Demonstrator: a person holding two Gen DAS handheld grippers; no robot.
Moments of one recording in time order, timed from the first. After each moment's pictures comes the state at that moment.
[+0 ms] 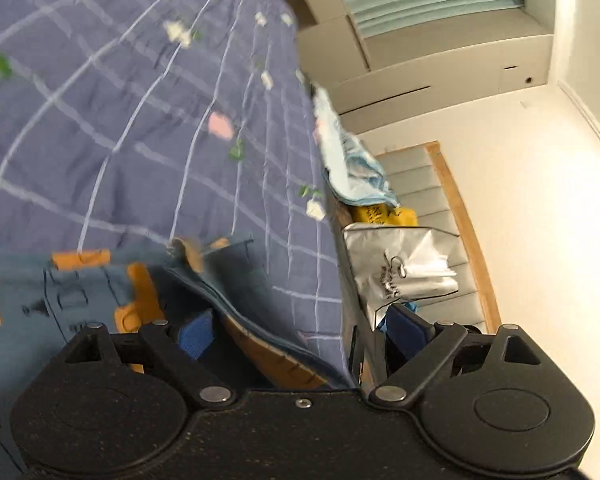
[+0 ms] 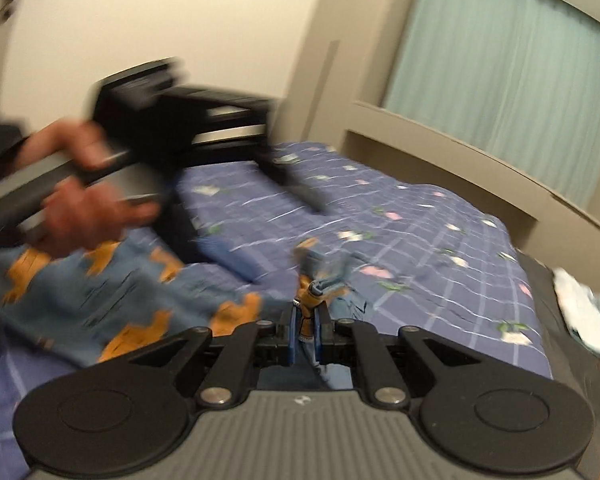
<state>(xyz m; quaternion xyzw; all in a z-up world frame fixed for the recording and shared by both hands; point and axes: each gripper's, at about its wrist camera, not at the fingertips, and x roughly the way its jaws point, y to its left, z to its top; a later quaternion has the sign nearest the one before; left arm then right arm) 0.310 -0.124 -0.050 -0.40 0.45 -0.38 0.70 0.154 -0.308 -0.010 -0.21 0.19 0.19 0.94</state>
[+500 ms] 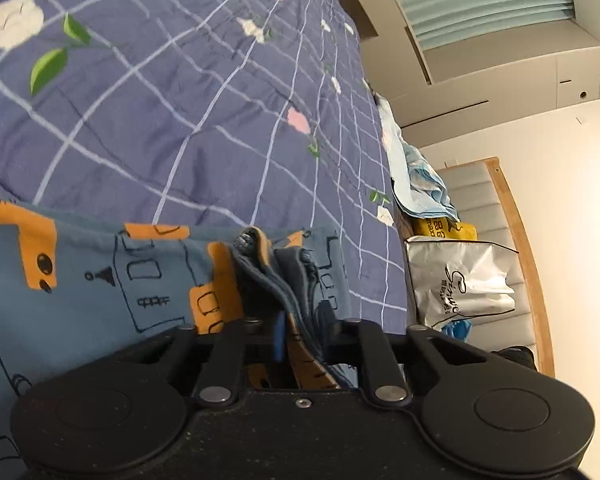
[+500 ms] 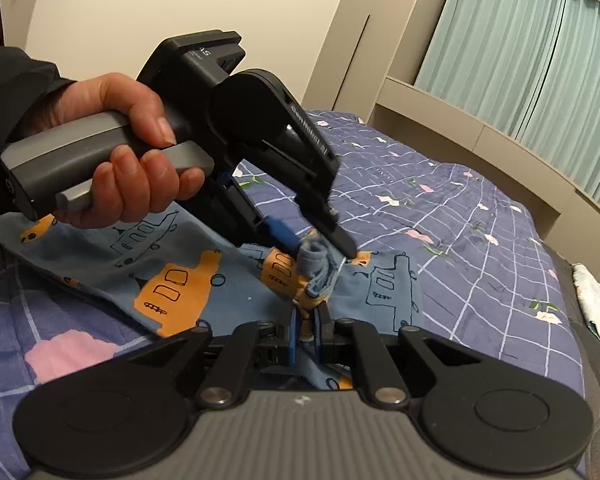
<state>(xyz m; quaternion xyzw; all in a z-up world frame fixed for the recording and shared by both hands) 0.307 -0.117 -0.066 -0.38 0.47 -0.30 0.74 0.143 -0.295 -0.042 -0.22 0.22 0.19 0.93</state>
